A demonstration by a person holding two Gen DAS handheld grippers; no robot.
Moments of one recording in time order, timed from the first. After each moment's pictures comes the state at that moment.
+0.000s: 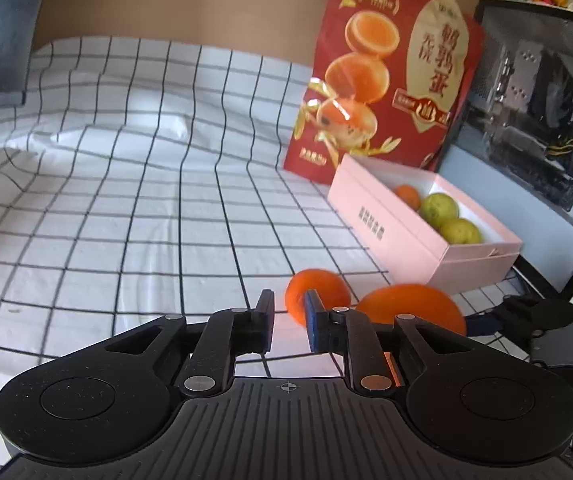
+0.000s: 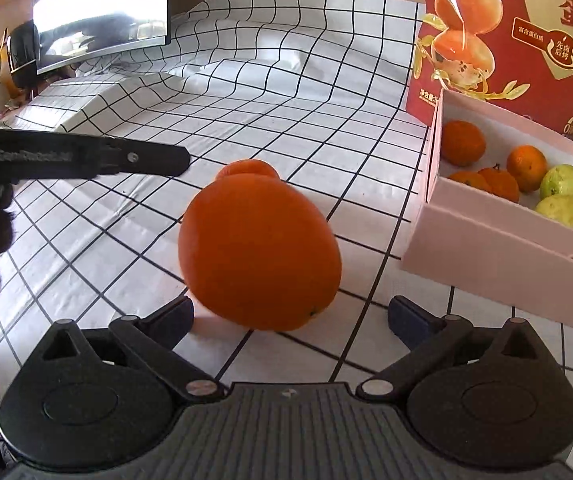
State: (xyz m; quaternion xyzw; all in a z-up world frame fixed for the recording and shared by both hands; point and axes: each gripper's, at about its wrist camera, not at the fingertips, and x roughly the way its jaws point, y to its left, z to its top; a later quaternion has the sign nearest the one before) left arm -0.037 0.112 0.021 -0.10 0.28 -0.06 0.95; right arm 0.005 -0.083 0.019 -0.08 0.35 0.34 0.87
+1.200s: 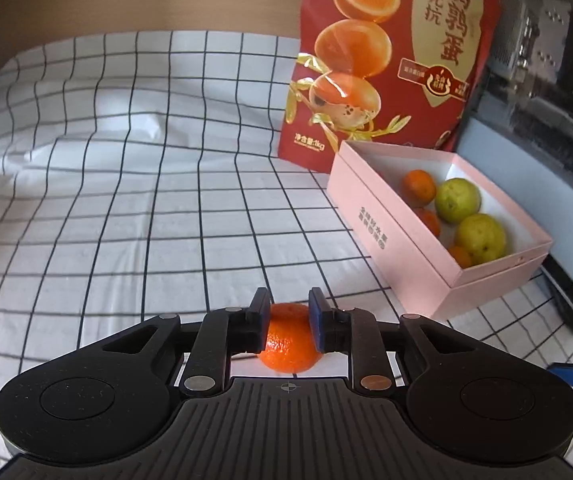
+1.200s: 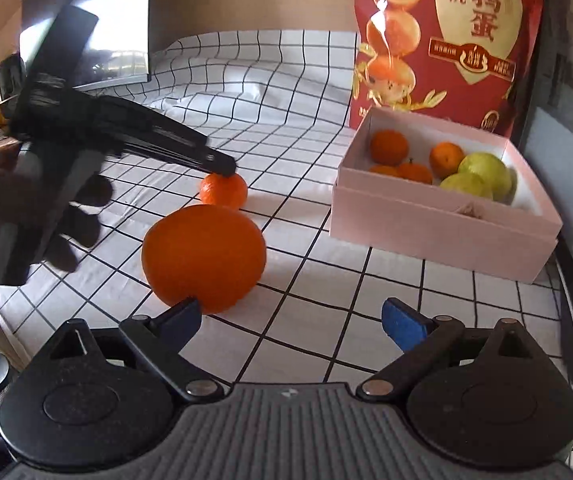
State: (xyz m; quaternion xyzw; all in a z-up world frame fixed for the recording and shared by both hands) left arm 0.020 0.071 0.040 -0.05 0.32 -0.03 0.94; right arm -0.049 -0.155 0.040 -0.05 0.32 0.30 0.90
